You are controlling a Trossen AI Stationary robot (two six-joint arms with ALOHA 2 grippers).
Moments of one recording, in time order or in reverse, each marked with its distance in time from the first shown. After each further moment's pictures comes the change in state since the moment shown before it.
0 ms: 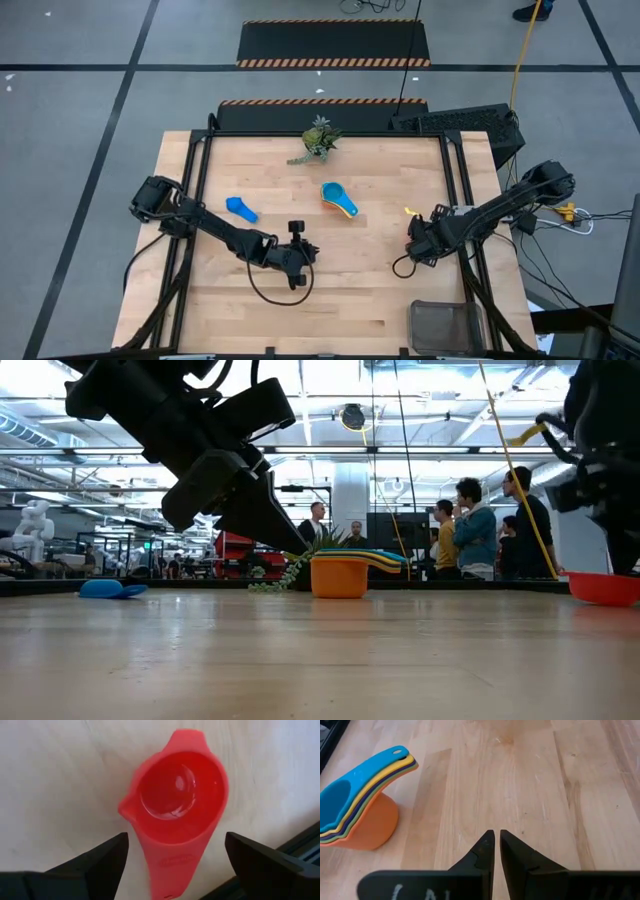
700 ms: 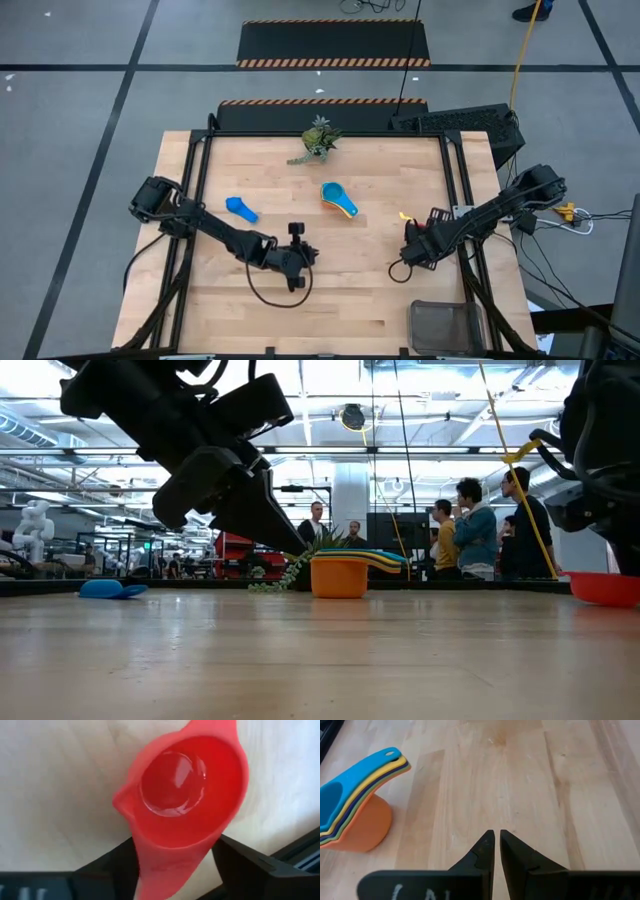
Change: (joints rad) left arm -0.014 0.000 0.000 0.000 0.010 0.000; right arm 0.000 0.128 0.002 0.070 -0.039 -0.059
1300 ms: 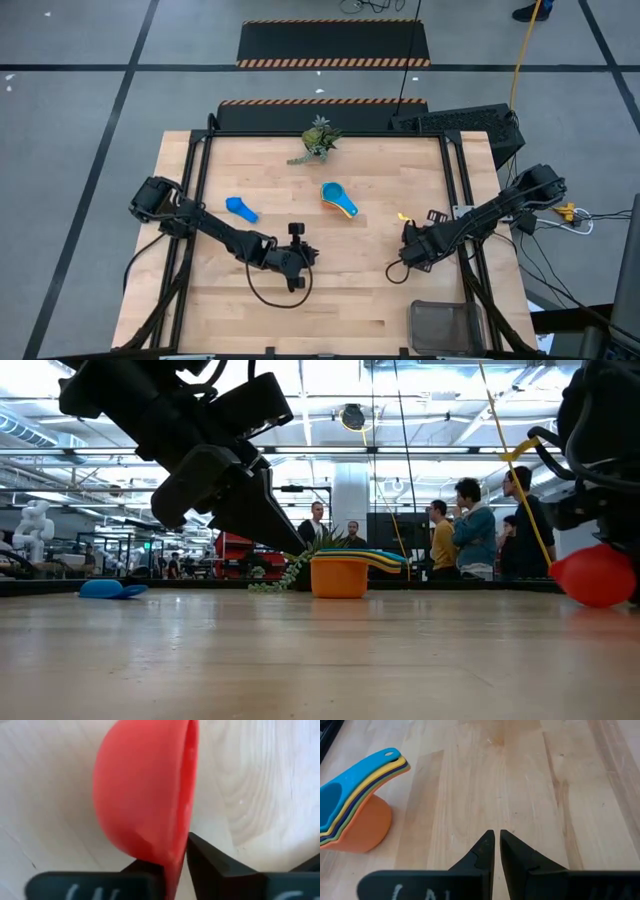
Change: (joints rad) left arm -0.001 0.000 0.000 0.000 0.000 0.000; right arm 0.000 0.000 -0.002 0.092 0.009 0.035
